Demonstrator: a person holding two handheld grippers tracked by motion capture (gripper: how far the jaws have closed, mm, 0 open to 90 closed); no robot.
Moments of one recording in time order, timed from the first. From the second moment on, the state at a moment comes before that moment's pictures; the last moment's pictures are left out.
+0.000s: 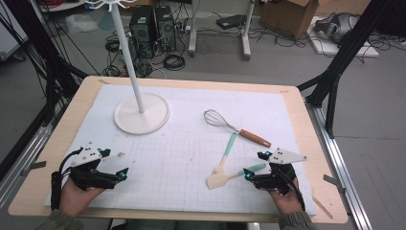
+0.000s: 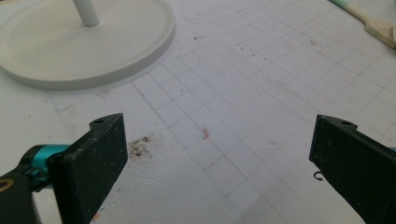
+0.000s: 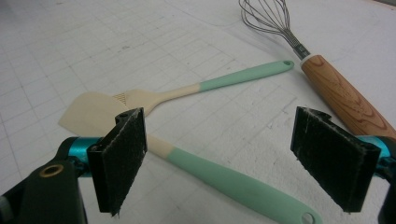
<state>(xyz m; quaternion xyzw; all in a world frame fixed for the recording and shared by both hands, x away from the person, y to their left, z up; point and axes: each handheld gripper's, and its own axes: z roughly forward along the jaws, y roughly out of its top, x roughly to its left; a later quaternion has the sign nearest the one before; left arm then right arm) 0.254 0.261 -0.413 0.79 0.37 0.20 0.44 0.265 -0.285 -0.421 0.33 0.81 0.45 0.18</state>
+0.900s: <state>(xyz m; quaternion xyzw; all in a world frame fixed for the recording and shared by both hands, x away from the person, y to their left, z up) 0.257 0.257 -0.412 0.79 0.36 0.20 0.45 0.327 -0.299 -0.384 0.33 0.83 0.42 0.15</state>
